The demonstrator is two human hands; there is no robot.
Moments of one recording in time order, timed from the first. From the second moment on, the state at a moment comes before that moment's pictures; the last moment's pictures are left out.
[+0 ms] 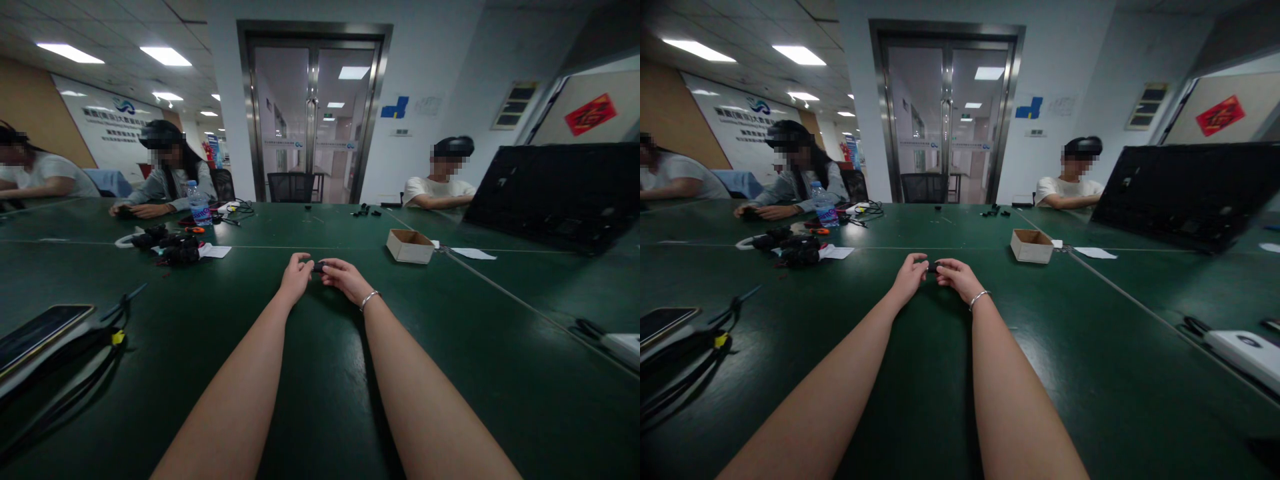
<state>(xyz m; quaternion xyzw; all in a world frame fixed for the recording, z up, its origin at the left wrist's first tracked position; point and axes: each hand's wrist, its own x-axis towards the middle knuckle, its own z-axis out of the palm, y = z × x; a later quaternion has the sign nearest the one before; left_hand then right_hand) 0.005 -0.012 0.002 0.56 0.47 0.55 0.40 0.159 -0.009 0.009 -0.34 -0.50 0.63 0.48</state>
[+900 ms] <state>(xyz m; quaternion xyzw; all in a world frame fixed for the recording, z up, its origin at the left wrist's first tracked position) 0.004 -0.014 0.006 0.56 0.47 0.54 0.43 0.160 -0.009 0.008 -0.34 -0.51 0.63 0.49</state>
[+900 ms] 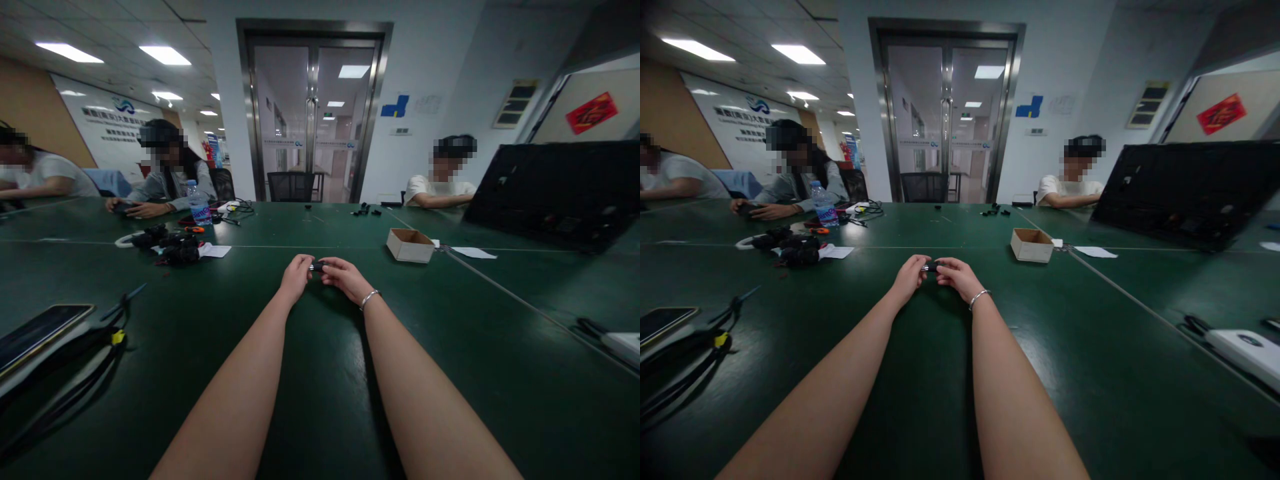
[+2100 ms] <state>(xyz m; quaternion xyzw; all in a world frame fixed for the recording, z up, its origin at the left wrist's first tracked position) 0.004 -0.016 0.006 0.55 0.48 0.54 0.42 0.160 -0.008 0.007 -0.33 -0.53 0.61 0.49</state>
